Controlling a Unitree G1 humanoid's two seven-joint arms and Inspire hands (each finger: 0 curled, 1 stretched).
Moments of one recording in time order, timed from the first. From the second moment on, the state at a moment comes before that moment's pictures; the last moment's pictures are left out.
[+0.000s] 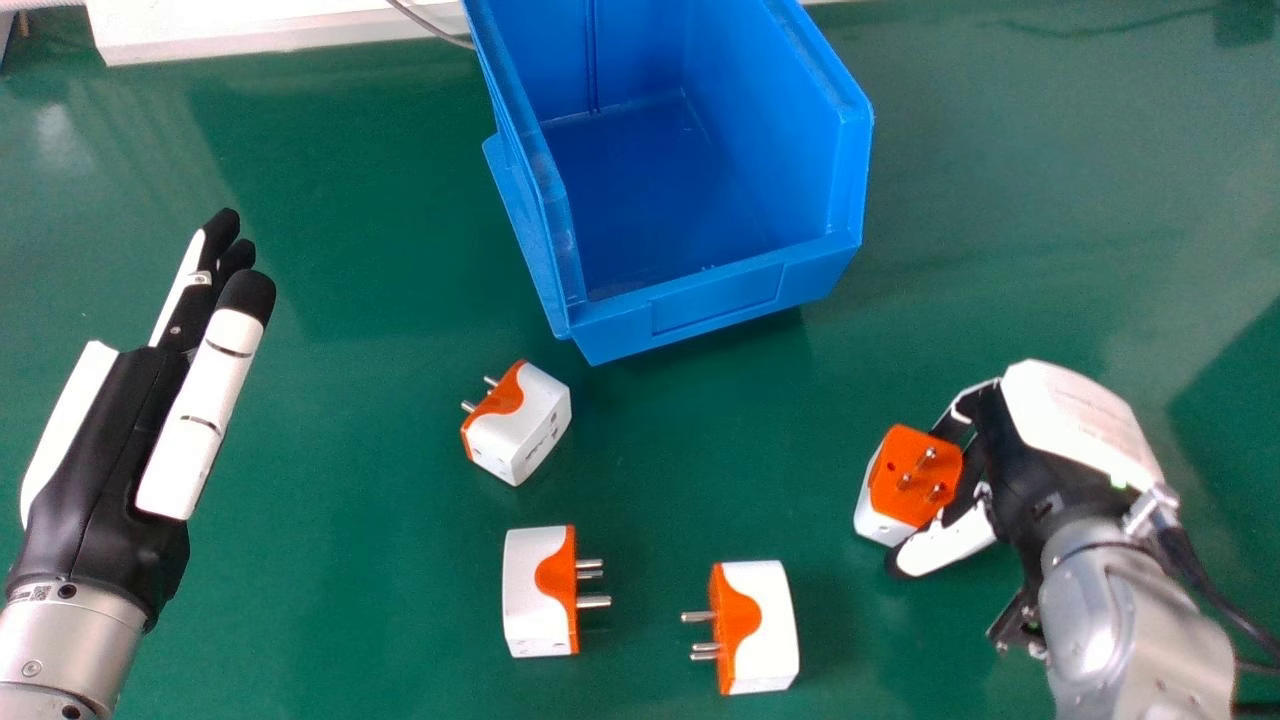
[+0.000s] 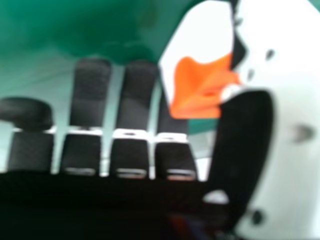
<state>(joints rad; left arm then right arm) 0.32 0.32 0.31 -0.39 -0.12 0.08 -0.27 -0.03 -0.31 0.36 -0.20 -0.92 0.74 0.24</state>
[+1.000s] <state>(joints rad) 0.31 0.32 0.32 -0.40 -0.12 0.08 -0.28 0.05 -0.20 0.35 -0.62 -1.08 0.73 0.30</state>
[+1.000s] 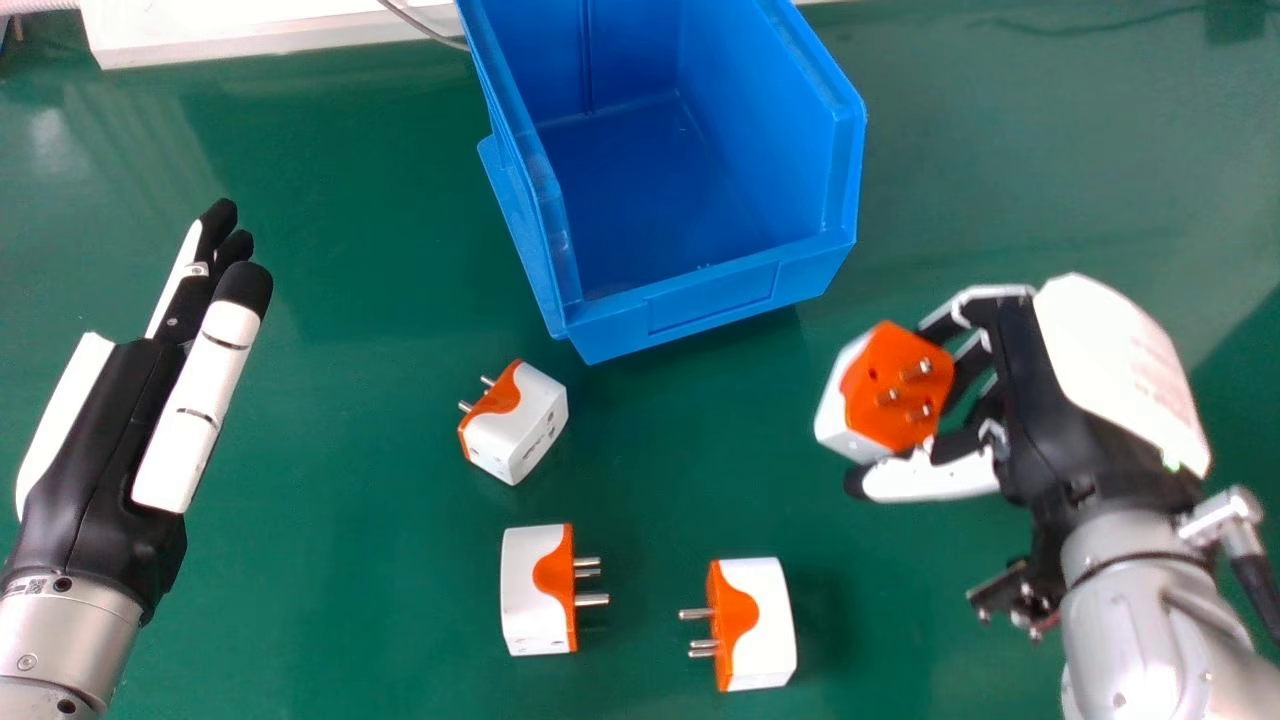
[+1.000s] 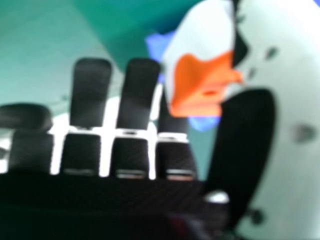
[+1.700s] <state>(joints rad) 0.31 0.32 0.32 -0.40 -0.12 0.09 -0.27 -0.38 -0.21 0.34 -0.36 -1.07 0.62 0.41</state>
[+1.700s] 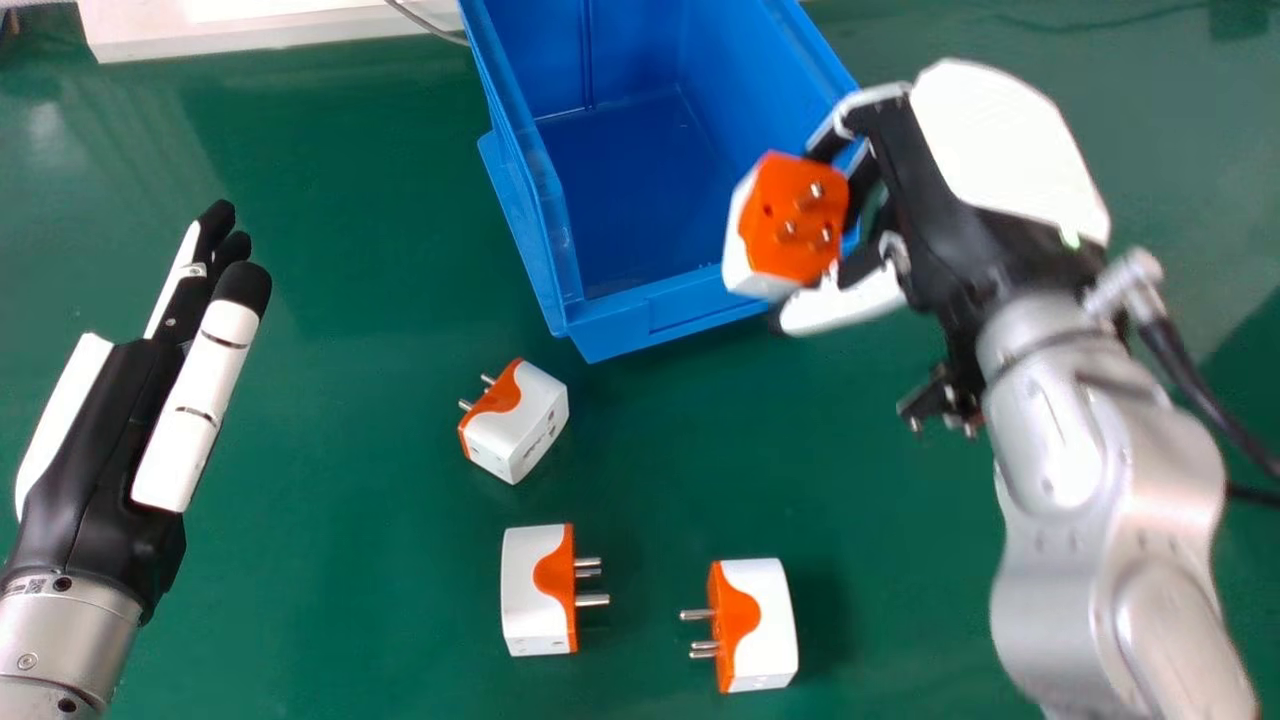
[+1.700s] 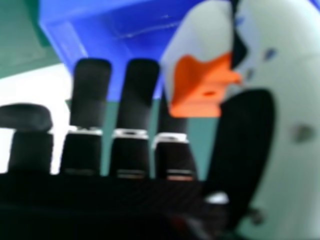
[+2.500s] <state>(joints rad) 0.35 0.32 0.32 -0.46 -0.12 0.11 -0.26 -1.10 -0.15 0.42 0.58 -0.94 0.47 0.25</state>
